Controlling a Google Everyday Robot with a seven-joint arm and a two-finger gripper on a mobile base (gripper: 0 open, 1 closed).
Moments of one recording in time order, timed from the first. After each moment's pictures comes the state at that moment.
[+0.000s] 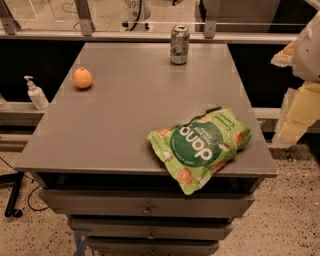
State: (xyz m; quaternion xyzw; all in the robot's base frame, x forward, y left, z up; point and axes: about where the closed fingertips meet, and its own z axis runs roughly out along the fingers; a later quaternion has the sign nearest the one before) arm 0.438 -0.217 0.976 -0.60 0.78 -0.03 0.16
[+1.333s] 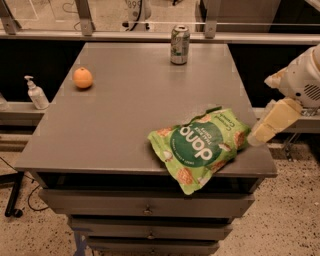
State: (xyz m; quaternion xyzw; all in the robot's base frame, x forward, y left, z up) arm 0.484 -0.227 0.912 -0.51 0.82 0.06 0.24
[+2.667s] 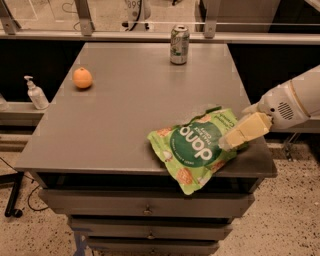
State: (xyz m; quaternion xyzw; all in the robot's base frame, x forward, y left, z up) arm 0.491 -0.187 0.854 -0.39 0.85 0.25 0.25
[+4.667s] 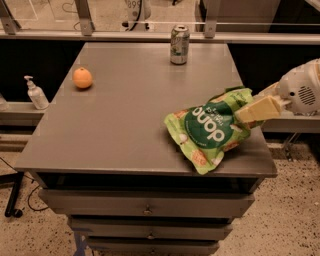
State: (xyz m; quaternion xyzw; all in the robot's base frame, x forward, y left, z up) arm 0.504 -0.211 0.903 -0.39 0.85 0.19 0.31
